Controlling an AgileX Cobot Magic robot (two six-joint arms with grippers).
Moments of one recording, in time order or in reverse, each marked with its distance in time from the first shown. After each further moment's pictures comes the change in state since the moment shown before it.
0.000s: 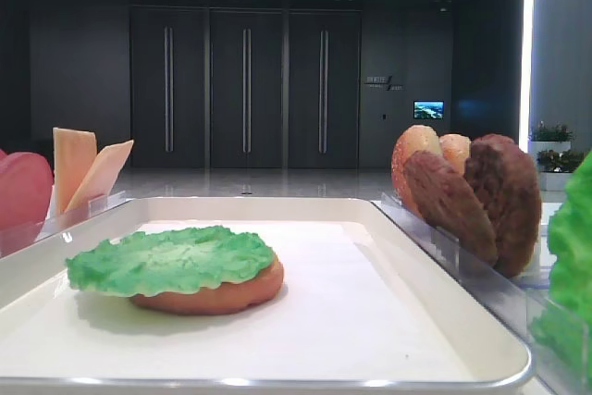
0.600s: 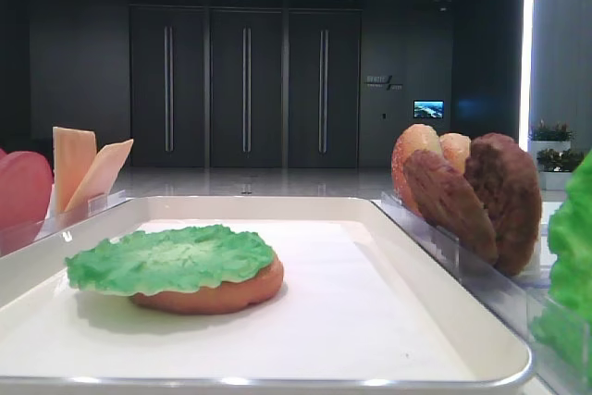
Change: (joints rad) left arm 0.000 1.143 -0.401 0.048 -0.061 0.017; right arm 0.000 0.000 0.000 0.000 0.000 0.000
